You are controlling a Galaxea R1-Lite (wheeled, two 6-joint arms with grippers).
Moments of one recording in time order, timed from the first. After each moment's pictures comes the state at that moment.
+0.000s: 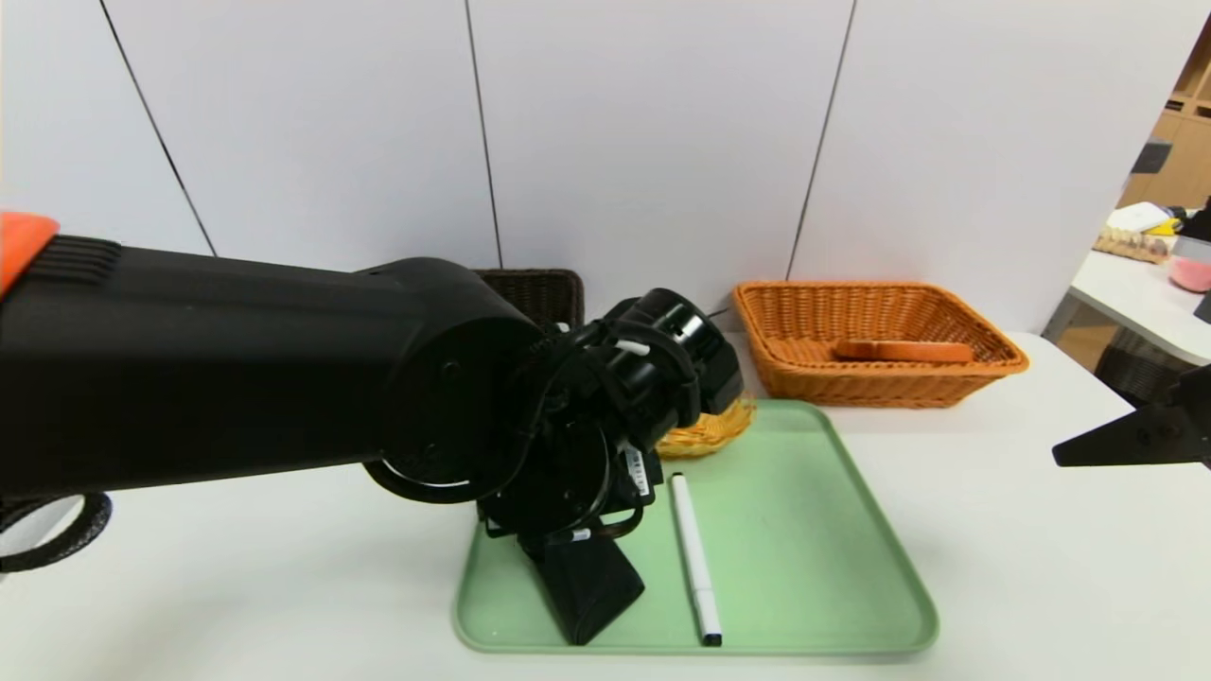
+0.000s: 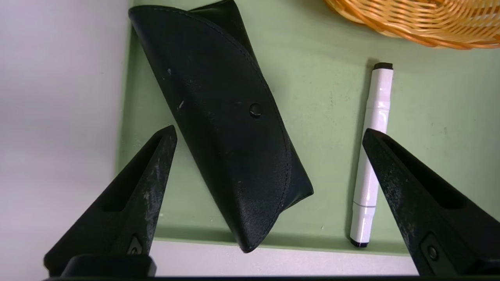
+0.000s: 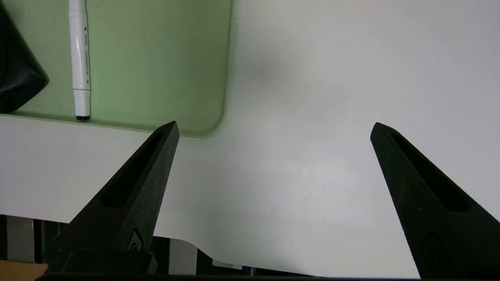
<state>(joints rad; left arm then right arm) -0.95 1.95 -1.58 0.68 0.48 -1.02 0.16 1.33 -1.38 0.99 0.01 0.08</state>
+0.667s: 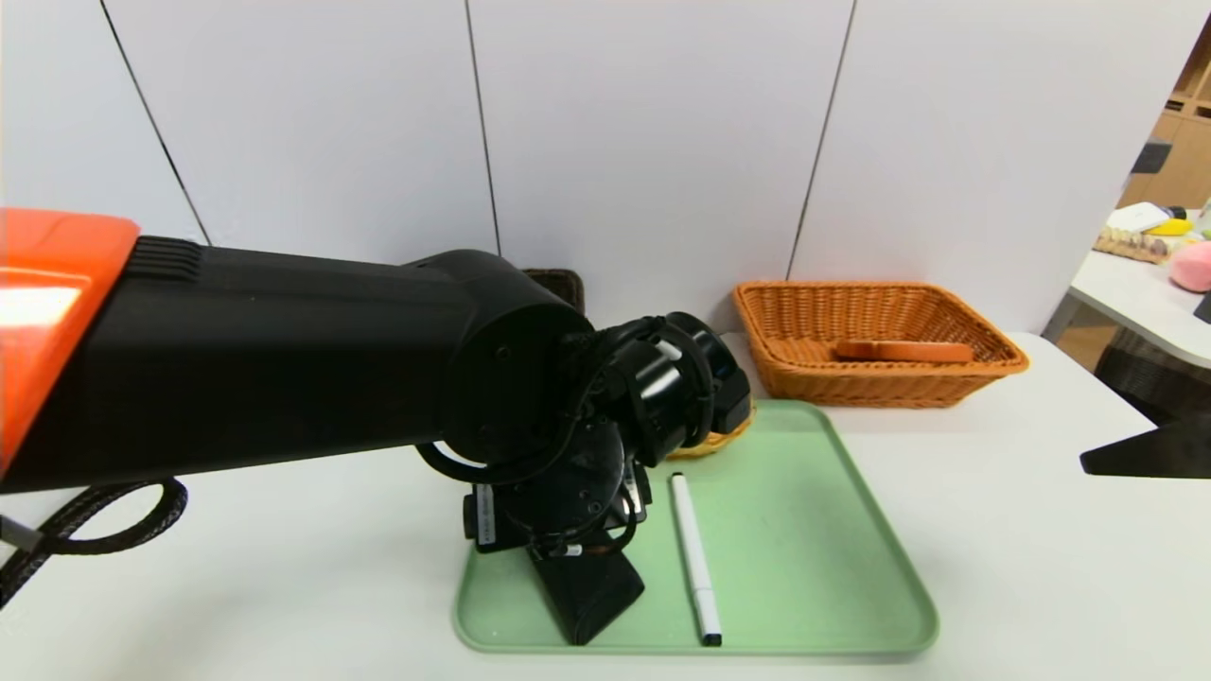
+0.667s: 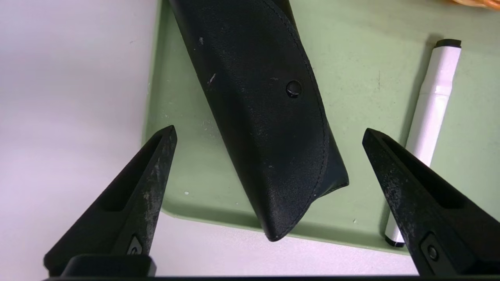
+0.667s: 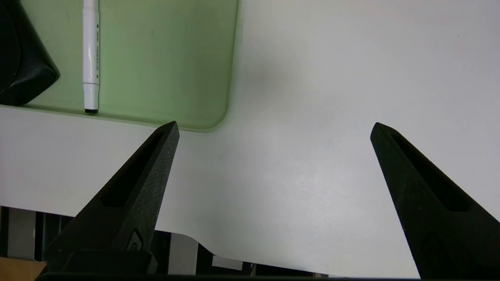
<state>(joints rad) -0.95 2.01 -1.67 0.87 0.48 -1.08 0.17 1.27 -1.36 0.99 0.01 0.08</state>
